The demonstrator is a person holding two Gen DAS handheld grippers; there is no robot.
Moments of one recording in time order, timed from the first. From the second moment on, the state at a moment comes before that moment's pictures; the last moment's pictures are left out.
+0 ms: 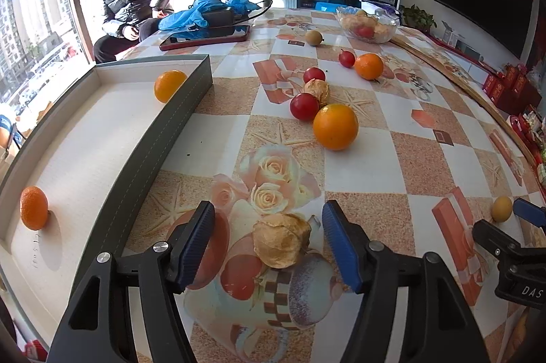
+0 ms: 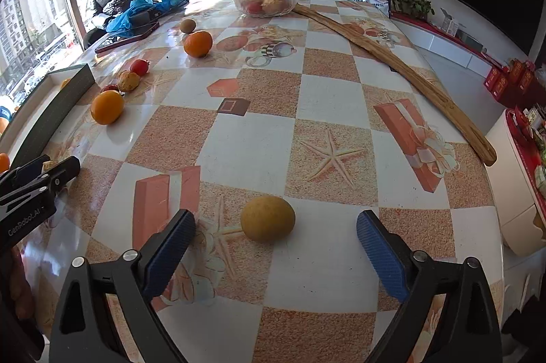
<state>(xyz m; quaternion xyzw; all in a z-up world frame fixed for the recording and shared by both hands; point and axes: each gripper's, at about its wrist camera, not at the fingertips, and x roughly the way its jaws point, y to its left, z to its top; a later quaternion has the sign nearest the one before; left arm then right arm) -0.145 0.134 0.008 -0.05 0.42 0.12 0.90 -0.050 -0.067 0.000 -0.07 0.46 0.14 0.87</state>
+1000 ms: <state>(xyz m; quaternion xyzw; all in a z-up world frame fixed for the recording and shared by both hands) -0.142 0.128 0.005 -0.05 0.44 0.10 0.89 -0.051 -0.067 -0.001 -0.07 0.46 0.14 0.87</state>
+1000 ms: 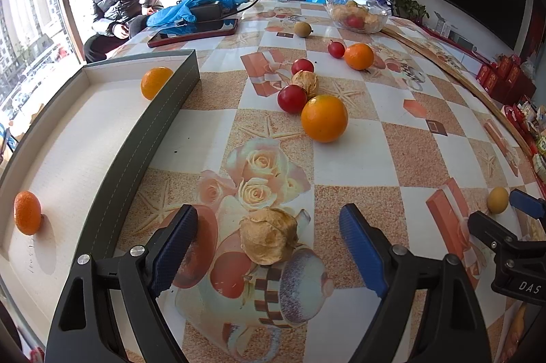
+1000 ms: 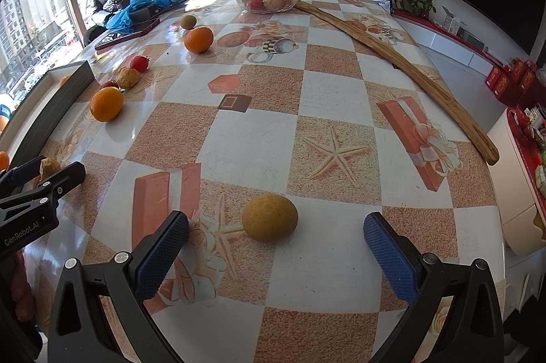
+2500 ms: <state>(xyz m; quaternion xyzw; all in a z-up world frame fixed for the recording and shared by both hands) -0.182 0.151 0.021 -0.13 0.48 0.03 0.87 -0.061 -0.080 0.016 -0.01 0.51 0.18 0.84</state>
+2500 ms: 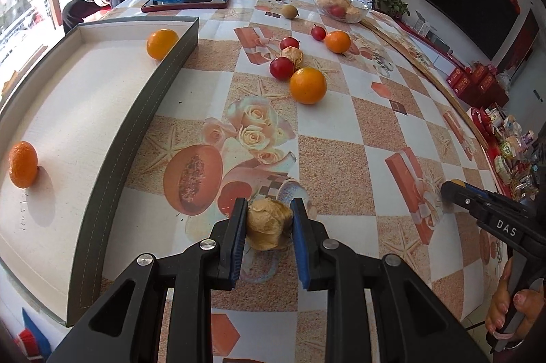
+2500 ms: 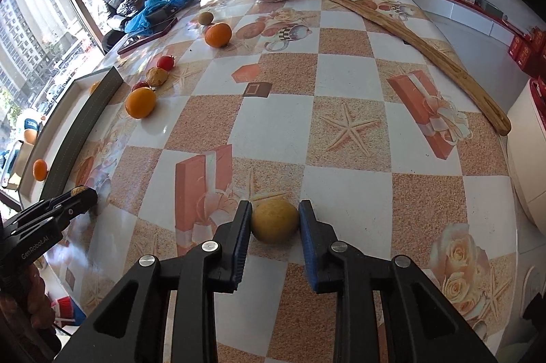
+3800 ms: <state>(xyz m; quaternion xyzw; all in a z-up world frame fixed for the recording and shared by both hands) -0.181 0.308 0.078 -0.12 0.44 0.21 0.86 -0.036 0.167 0.071 -0.04 0.53 0.38 0.76</state>
